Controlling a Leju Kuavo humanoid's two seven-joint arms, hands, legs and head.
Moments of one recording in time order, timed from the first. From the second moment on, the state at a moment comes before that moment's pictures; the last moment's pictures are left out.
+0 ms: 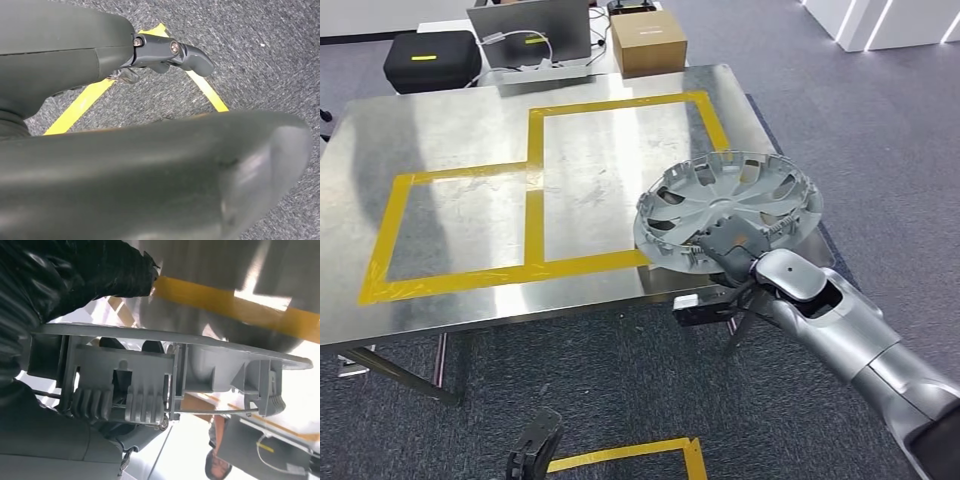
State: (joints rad) left arm -0.19 -0.16 0.00 -0.26 -0.47 -0.03 -0.14; right arm -0.78 -0.31 0.89 -1.09 1.09 -0.09 -0.16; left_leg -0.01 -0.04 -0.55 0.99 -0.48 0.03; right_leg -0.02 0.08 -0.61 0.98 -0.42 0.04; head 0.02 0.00
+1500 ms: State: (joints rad) left arm -0.19 -0.16 -0.05 -0.26 -0.42 0.00 -0.13; right arm -0.69 -0.36 0.85 -1.14 1.07 -0.23 -0.13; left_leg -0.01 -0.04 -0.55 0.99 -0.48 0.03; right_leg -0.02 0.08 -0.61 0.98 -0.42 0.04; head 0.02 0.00
